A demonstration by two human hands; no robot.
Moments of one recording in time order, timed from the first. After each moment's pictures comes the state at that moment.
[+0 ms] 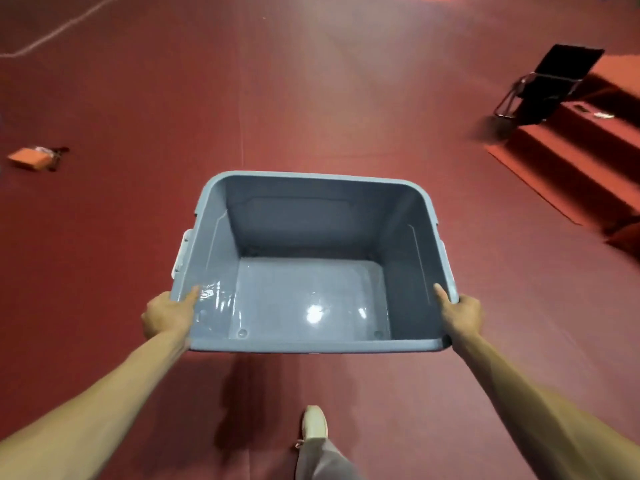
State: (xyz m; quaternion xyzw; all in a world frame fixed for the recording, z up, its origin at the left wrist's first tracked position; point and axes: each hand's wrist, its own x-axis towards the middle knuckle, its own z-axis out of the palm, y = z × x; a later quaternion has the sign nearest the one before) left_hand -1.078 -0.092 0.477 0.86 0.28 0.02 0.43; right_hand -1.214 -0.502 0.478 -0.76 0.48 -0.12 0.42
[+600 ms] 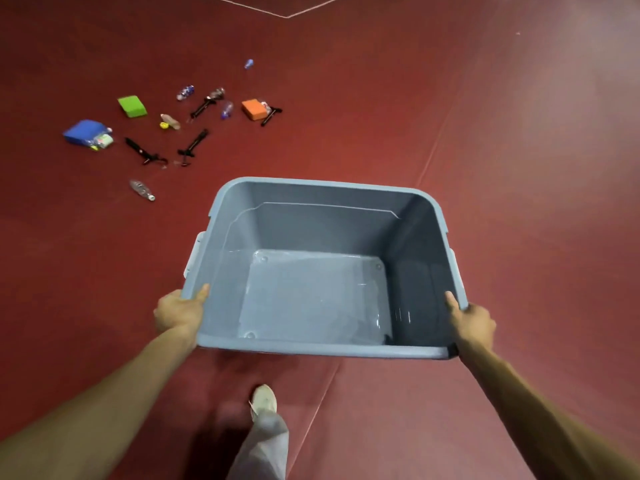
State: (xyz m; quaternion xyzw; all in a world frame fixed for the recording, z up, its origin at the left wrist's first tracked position) left_hand -0.858 0.169 0.453 0.69 0.55 0.13 0.44; right_hand -0.725 -0.234 0.473 -0.89 0.25 0.04 0.38
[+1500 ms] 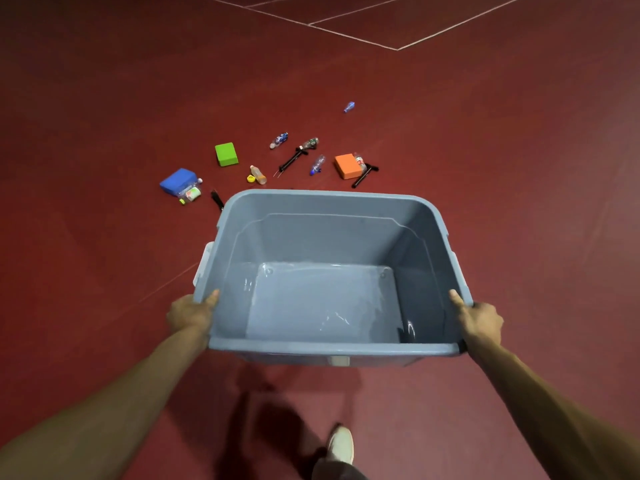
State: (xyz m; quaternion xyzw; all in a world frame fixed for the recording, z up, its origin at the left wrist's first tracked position) left_hand -0.373 0.602 0.469 0.62 0.64 0.21 0.41; right_hand -0.125 0.243 0.478 -0.90 0.12 0.14 0.39
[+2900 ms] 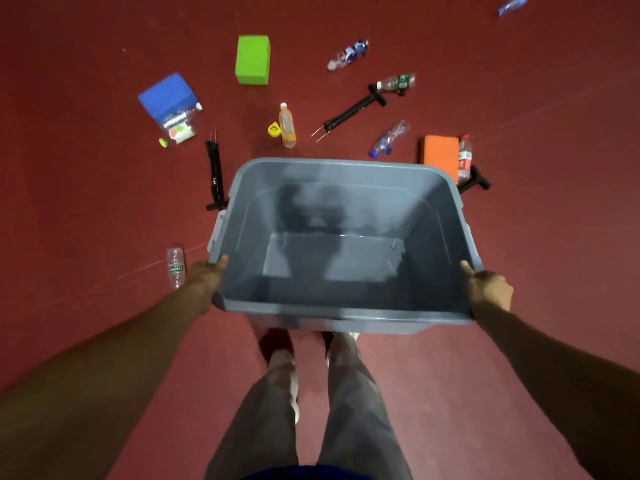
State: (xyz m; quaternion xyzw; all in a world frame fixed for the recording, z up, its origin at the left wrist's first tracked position) left_hand 0.284 1.123 0.243 0.40 0.77 0.04 0.49; right_hand 0.660 0.878 0.271 -0.94 -0.01 0.30 0.15
